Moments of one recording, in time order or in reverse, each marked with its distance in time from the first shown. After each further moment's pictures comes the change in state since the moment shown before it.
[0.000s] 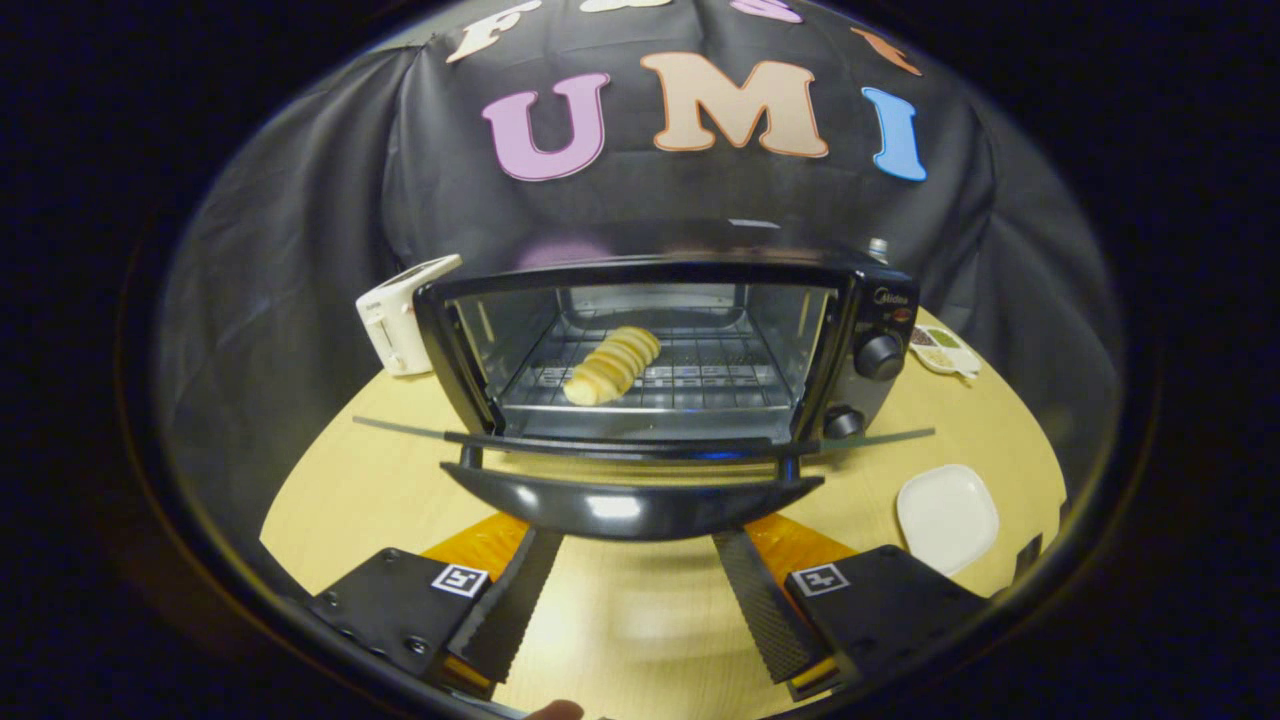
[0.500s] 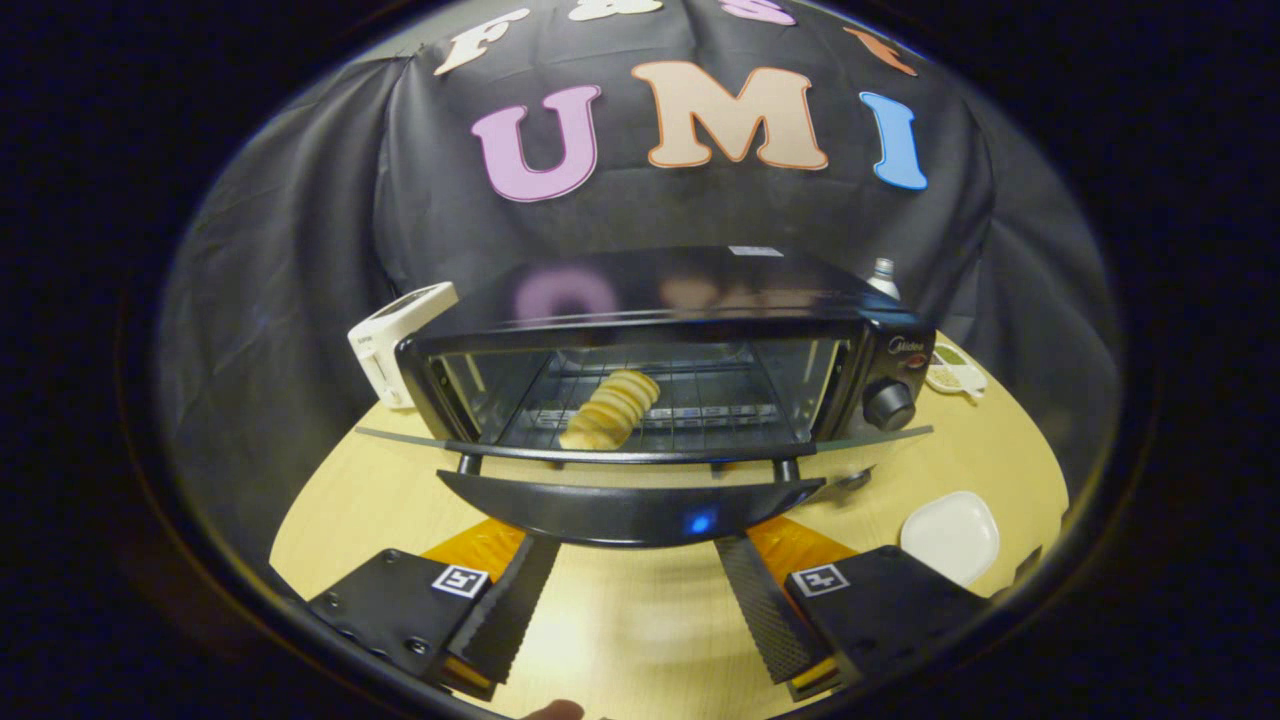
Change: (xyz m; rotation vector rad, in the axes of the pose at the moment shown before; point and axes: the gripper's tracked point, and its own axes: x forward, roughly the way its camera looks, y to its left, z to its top) arm 0.021 0.000 0.038 0.037 -0.052 -0.003
